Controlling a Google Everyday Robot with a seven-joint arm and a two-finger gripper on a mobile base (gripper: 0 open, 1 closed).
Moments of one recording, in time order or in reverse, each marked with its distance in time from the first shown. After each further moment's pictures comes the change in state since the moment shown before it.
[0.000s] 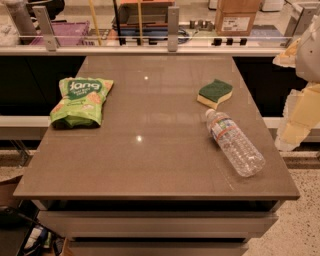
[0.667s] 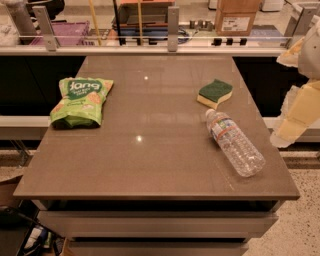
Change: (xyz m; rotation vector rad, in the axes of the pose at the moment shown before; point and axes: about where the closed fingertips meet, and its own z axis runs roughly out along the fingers) arm -0.002 -0.003 -0.002 0.007 -0.046 0.080
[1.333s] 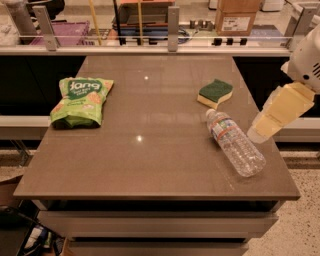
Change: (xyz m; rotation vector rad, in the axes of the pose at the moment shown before) arm -0.006 -0.001 0.015 0.028 -0.028 0.263
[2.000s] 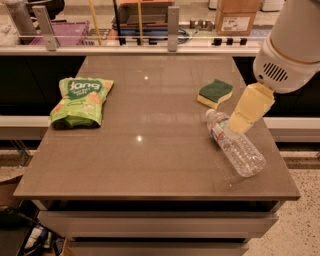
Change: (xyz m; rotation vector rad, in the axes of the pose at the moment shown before) arm -0.007 -0.002 0.024 0.093 0.224 0.174
